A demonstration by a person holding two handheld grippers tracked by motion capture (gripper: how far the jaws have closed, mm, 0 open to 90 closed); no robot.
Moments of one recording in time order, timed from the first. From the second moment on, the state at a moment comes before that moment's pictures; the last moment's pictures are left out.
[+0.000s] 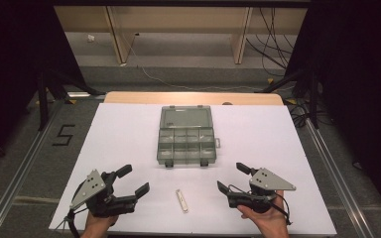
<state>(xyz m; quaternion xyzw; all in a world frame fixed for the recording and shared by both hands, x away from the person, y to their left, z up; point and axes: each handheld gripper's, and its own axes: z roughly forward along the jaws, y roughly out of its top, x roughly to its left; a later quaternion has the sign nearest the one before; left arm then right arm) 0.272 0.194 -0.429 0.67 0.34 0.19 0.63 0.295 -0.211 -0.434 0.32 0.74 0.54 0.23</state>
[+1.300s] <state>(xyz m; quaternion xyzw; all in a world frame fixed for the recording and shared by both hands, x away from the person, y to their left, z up) 0.273 0.194 -0.430 0.67 0.35 0.19 0.63 0.299 -0.145 -0.433 0.24 0.87 0.41 0.15</state>
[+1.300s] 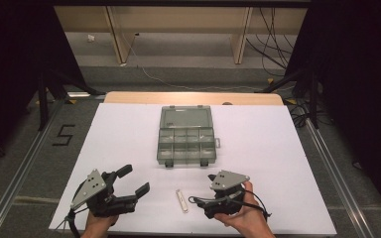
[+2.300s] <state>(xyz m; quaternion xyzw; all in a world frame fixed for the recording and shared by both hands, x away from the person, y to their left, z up) 0.273 0.194 -0.430 0.66 0.34 0.18 0.64 0.328 -0.073 -0.451 0.20 0.94 0.26 0.08</state>
